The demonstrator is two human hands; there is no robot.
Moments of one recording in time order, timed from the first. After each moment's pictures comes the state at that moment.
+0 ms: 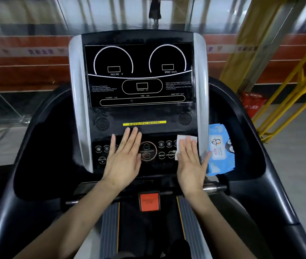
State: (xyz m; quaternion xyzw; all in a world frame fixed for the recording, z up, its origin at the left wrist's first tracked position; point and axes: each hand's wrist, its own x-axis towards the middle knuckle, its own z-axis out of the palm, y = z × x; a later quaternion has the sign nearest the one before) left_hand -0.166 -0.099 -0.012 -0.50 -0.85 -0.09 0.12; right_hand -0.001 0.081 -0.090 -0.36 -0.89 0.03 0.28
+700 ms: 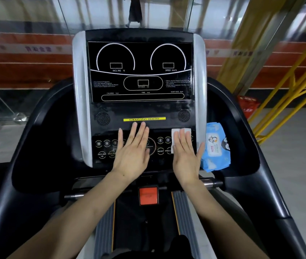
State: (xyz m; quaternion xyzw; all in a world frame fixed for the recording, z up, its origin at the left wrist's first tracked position) left_hand -0.149 -0.079 -0.010 -0.50 -0.85 -0.09 0.11; right_hand -0.010 0.084 -0.073 -0.35 -0.90 0.03 0.24
